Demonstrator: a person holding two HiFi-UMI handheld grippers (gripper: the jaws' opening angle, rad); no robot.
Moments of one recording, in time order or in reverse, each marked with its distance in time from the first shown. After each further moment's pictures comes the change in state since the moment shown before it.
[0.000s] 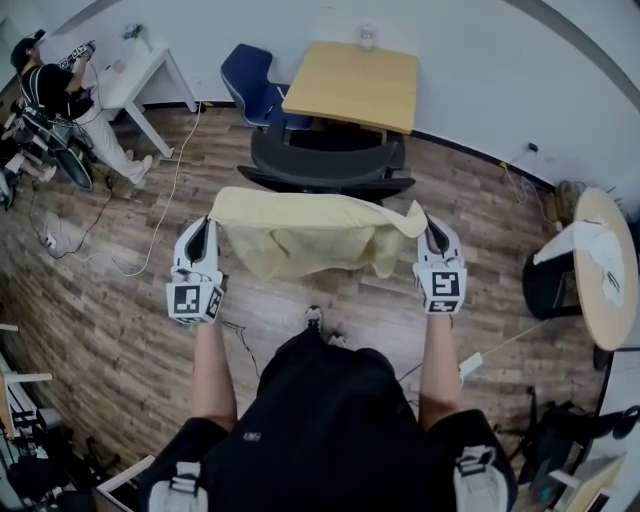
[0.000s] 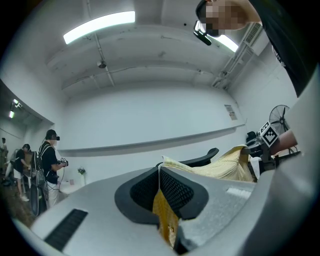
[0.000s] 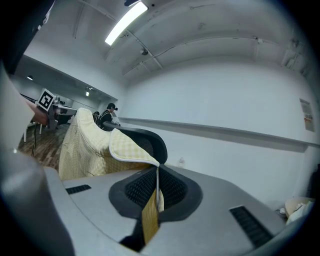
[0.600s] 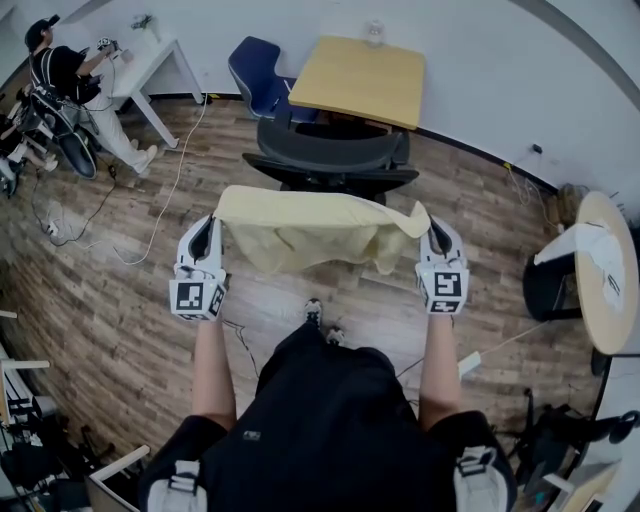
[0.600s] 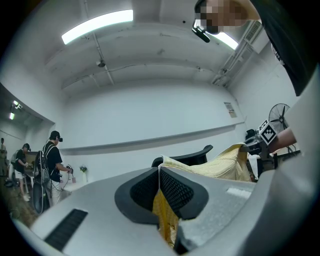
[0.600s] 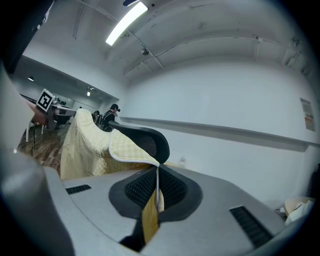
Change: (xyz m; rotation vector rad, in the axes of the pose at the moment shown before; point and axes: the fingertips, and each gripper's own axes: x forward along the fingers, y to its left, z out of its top) left arm -0.029 -0.012 -0.008 0.005 0.031 0.002; right arm -0.021 0.009 -0.008 0.005 0.009 0.012
